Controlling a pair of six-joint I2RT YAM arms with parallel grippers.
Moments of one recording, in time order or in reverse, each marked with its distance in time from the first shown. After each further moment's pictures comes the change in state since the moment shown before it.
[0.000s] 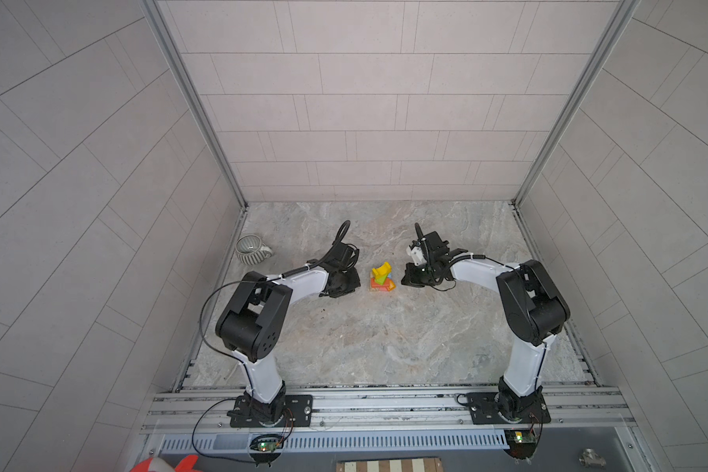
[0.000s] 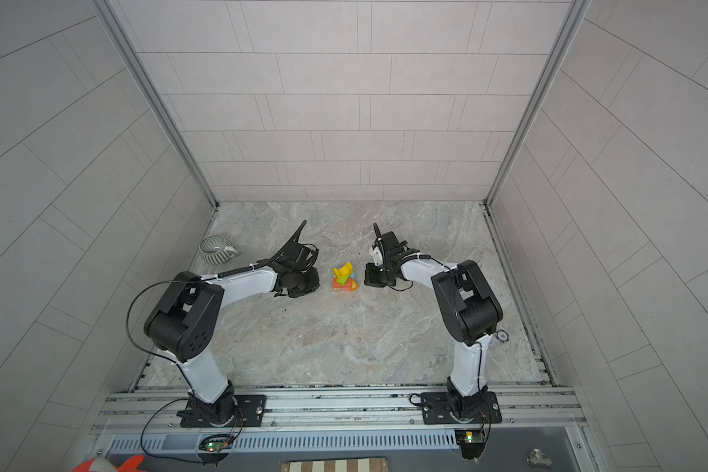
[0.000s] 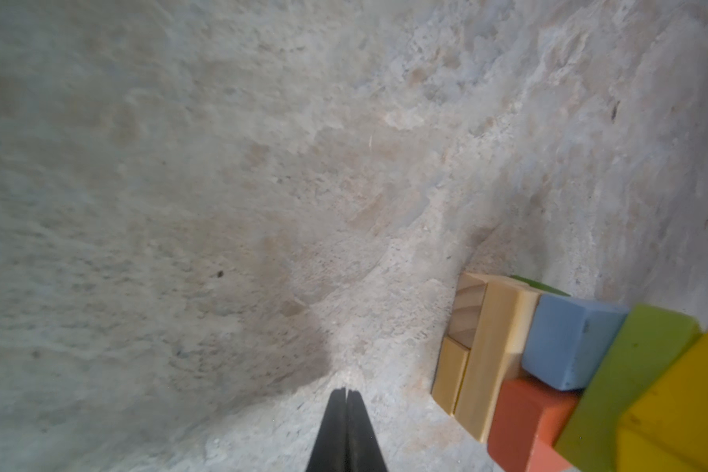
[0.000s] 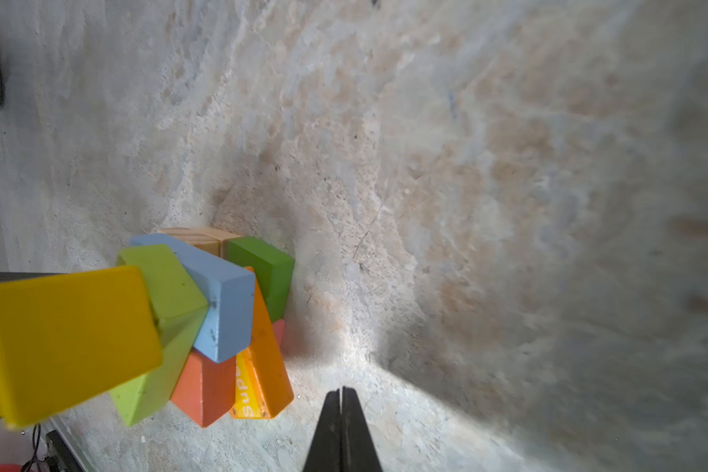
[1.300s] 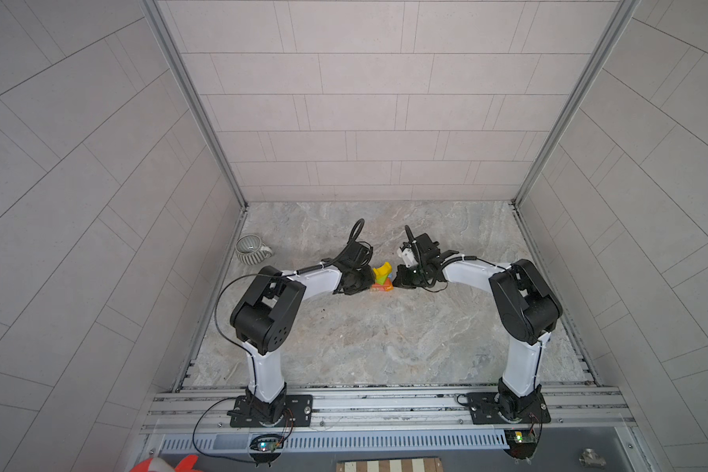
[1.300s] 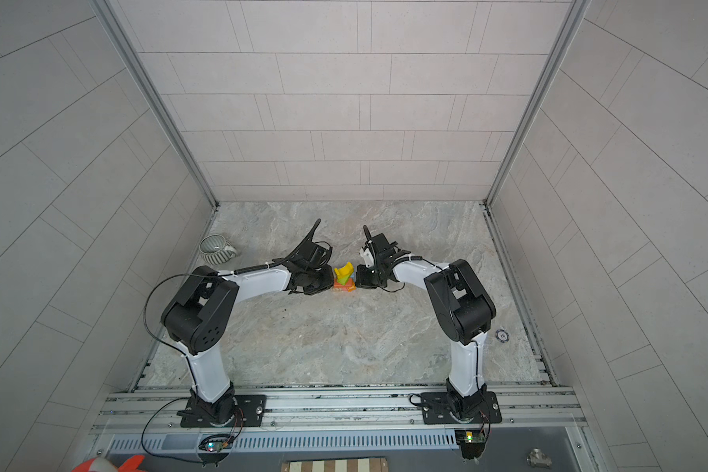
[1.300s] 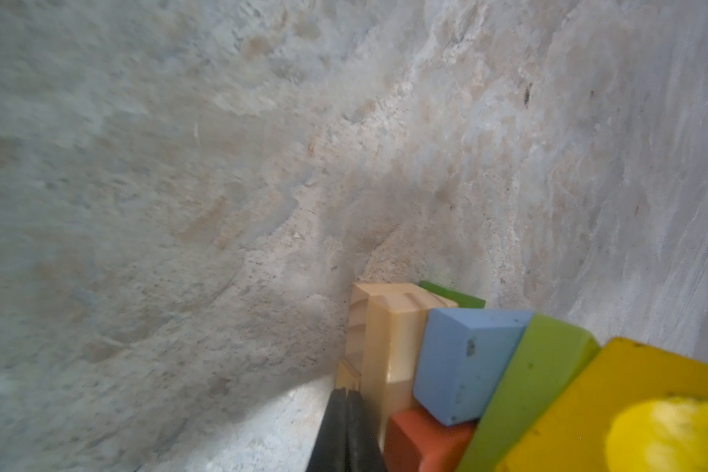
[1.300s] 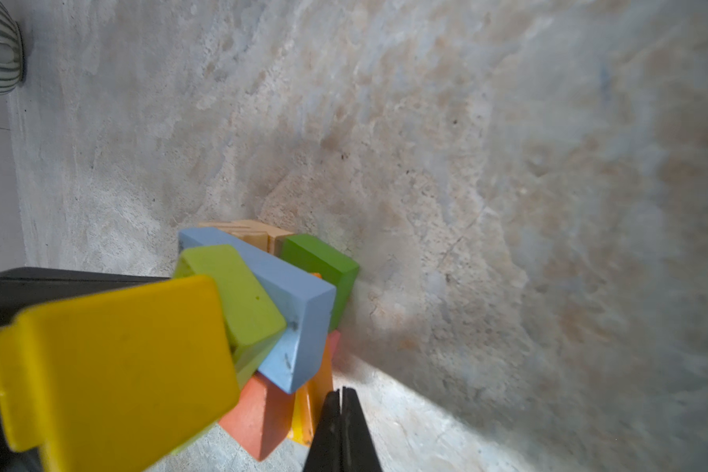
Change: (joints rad) left arm -0.082 0.076 0.073 0.061 0.019 -0.066; right arm 0.063 0.021 0.024 0.034 -0.016 0.030
